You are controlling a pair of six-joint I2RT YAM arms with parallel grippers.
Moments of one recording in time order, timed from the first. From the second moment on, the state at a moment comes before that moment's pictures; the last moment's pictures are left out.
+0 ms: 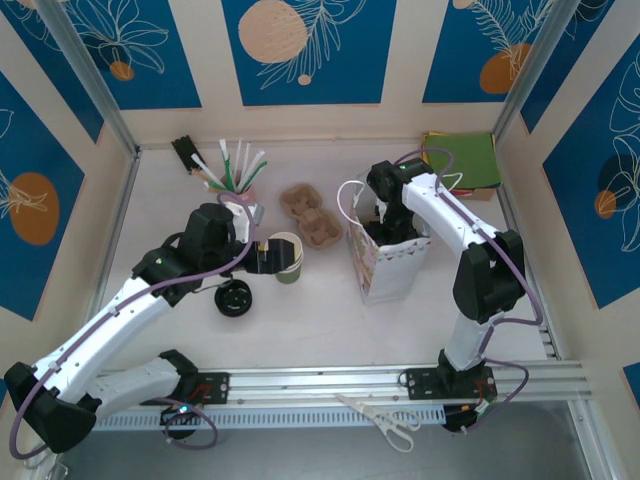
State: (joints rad) left arm -0.64 1.00 1.01 -0.65 0.27 -0.55; right arm 0.42 1.77 1.56 -1.49 -0.13 0.37
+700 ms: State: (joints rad) left arm -0.64 0.99 1.01 -0.65 0.27 -0.55; right arm 0.43 1.75 1.57 -1.51 -0.13 0.39
